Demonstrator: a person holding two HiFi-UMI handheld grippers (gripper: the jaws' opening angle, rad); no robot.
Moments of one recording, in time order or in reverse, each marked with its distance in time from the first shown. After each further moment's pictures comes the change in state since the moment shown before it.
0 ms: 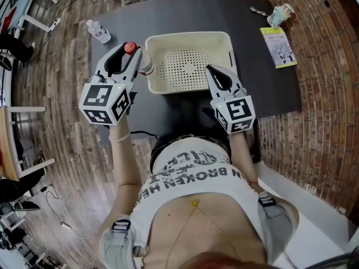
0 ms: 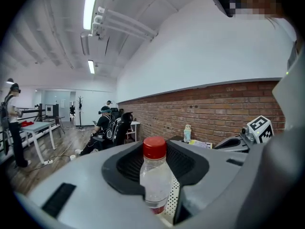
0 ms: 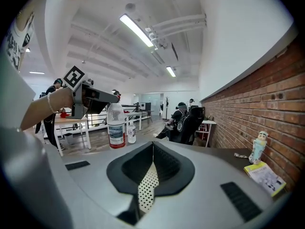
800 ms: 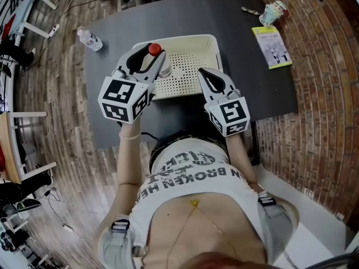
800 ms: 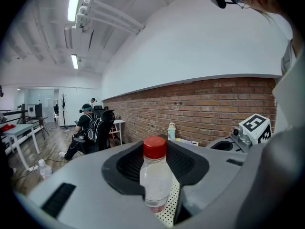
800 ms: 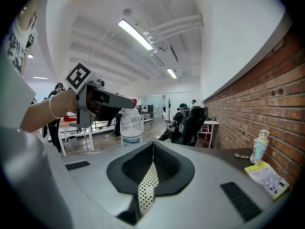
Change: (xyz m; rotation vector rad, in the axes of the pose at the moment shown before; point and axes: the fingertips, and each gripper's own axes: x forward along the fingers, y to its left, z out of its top) left arm 0.077 -0.107 0.007 0.052 0.041 -0.154; right arm -0.018 -0.040 -0.006 0.019 -0.030 0.046
